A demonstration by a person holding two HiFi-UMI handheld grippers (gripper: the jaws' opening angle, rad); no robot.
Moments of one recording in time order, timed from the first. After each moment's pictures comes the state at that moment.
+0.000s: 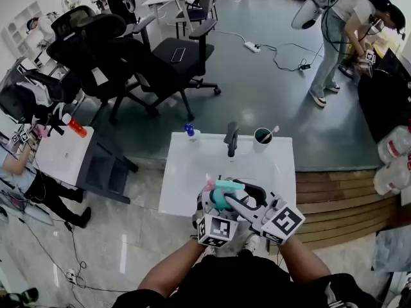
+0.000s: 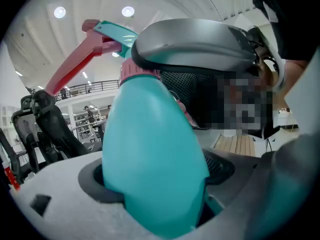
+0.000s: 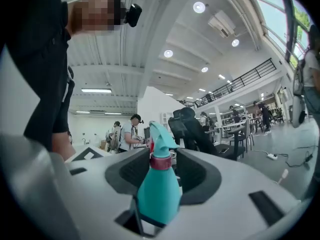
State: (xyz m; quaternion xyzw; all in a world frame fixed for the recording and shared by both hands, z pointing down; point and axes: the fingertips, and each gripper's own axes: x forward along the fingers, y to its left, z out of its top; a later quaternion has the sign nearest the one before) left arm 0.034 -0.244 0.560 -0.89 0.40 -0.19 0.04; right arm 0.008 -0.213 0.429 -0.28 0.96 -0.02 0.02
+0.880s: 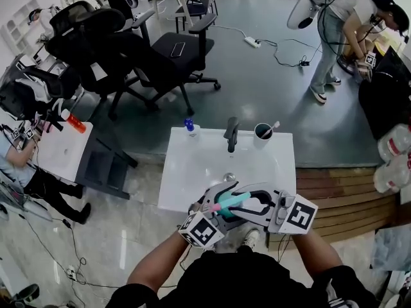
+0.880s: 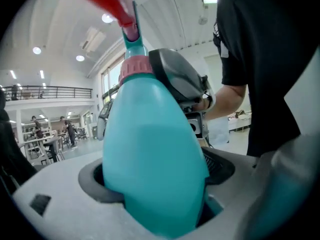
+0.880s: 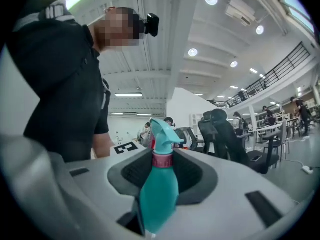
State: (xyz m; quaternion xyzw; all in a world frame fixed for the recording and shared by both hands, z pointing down) left arm 0.068 -0.176 0.522 -0.98 0.14 -0.13 0.10; right arm 0.003 -0.162 0.410 -0.10 0.99 -0.01 0.02
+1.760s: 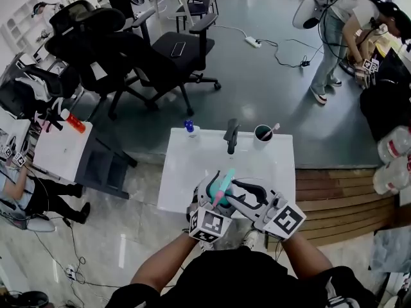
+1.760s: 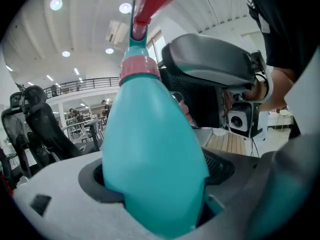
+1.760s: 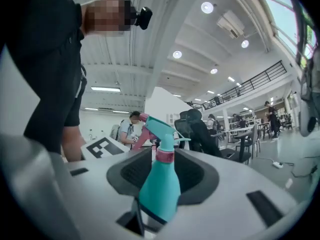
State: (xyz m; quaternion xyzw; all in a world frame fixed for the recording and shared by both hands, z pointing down) left arm 0.032 -0.246 0.547 -0.91 0.35 -0.20 0.04; right arm 0.005 -0.206 0.426 -0.24 0.97 0.00 0.02
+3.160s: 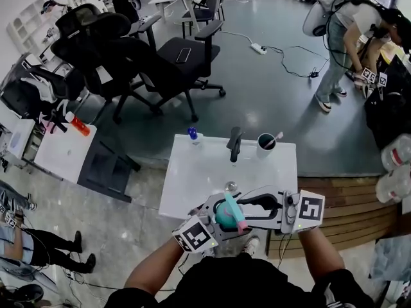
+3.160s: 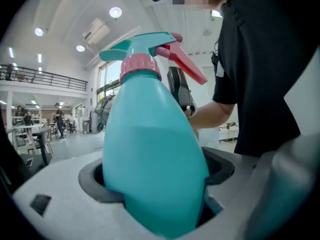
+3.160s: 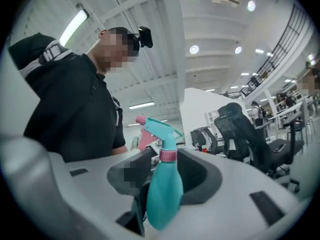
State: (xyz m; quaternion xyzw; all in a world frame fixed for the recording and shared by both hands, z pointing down) left arm 0.069 -0.173 0.493 -0.99 0.08 -0.11 0.05; right arm 0.018 -0.164 0.388 0.02 1.00 -0.07 0.05
